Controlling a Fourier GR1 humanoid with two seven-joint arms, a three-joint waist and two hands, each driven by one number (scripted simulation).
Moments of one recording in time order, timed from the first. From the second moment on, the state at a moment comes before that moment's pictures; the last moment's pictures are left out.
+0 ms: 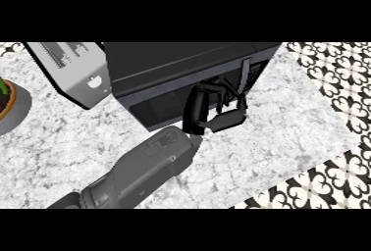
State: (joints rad) left arm -0.91 0.00 -0.81 -0.84 0.95 0.64 -0.66; right arm 0.15 -0.63 -0.27 -1.97 -0.86 0.65 -0.21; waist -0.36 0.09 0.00
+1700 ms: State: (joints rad) left arm -1.00 0.00 -0.95 -0.75 1.03 0.68 -0.65; right arm 0.13 -0.75 -0.27 -1.98 -1.06 0.74 -0.16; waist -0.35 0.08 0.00
